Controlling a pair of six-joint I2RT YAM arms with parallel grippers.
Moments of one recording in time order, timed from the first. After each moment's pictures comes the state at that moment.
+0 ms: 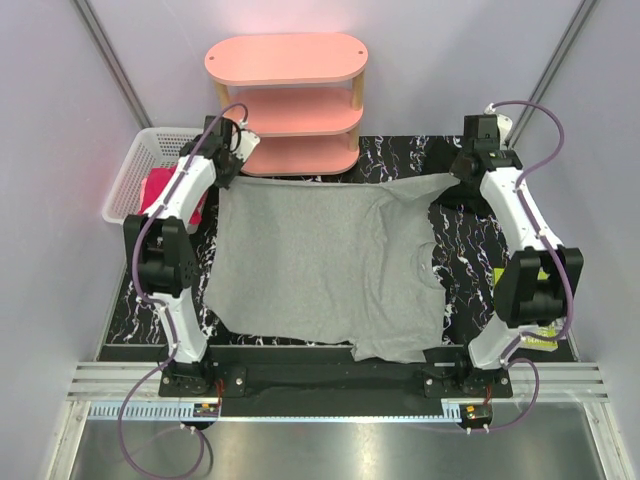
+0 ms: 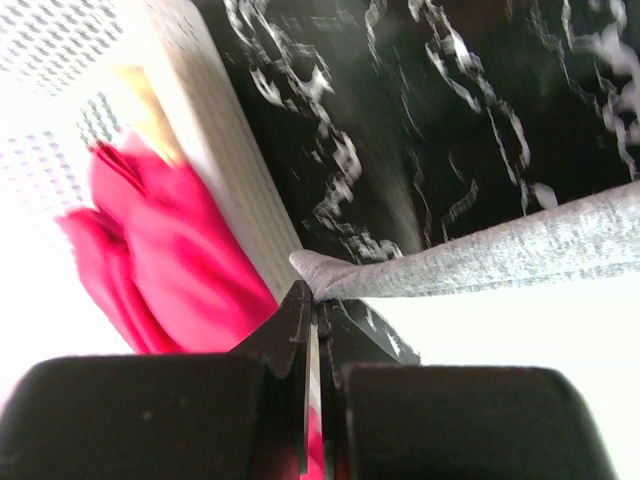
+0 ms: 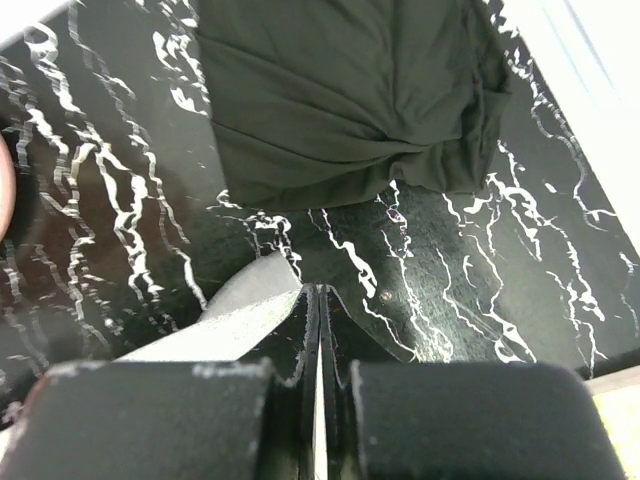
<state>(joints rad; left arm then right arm) -0.11 1.93 1.71 -0.72 -0.15 0.55 0.05 1.68 1.56 -0.61 0.32 0.43</state>
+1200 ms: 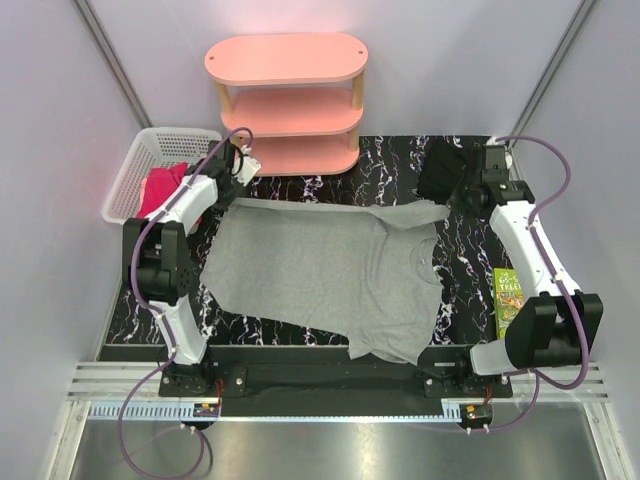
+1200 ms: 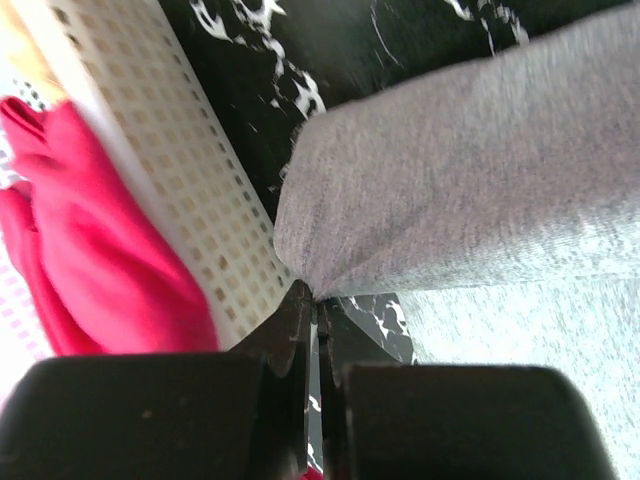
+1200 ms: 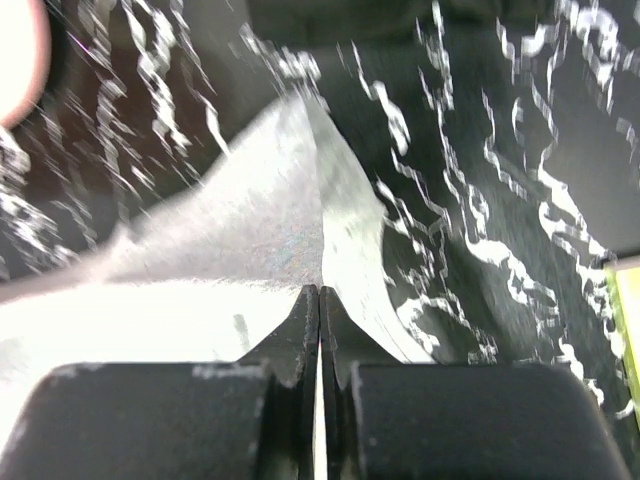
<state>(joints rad) -0.12 1.88 1.47 -0.59 -0.19 0.60 0.05 1.43 1.33 -0.70 0.12 0.52</state>
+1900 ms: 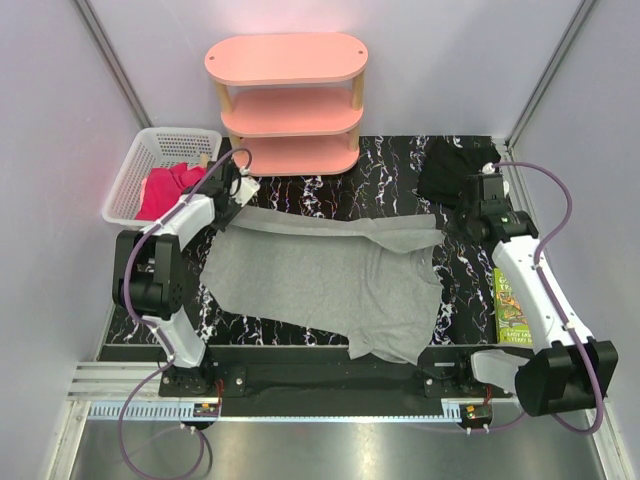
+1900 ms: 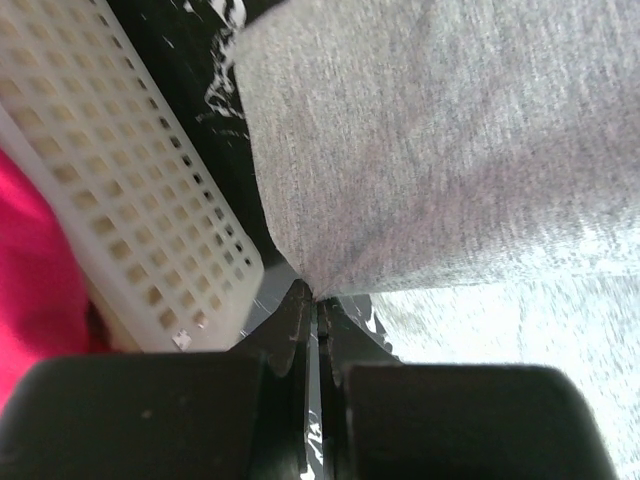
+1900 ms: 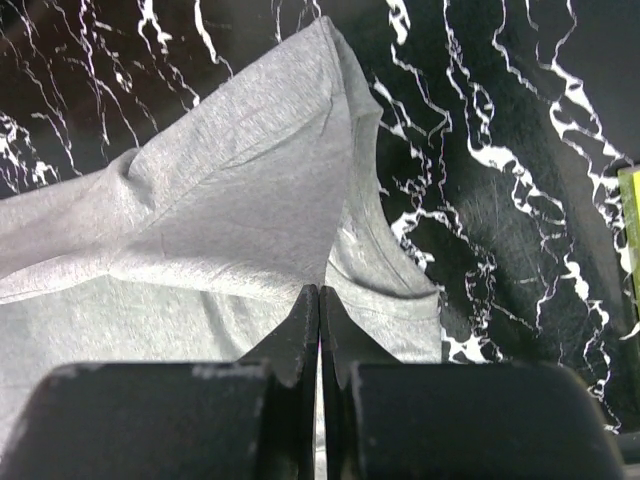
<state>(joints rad) -0.12 1.76 1.23 -0.52 -0.19 0.61 0.12 1.21 1.12 -0.76 0.11 0.56</state>
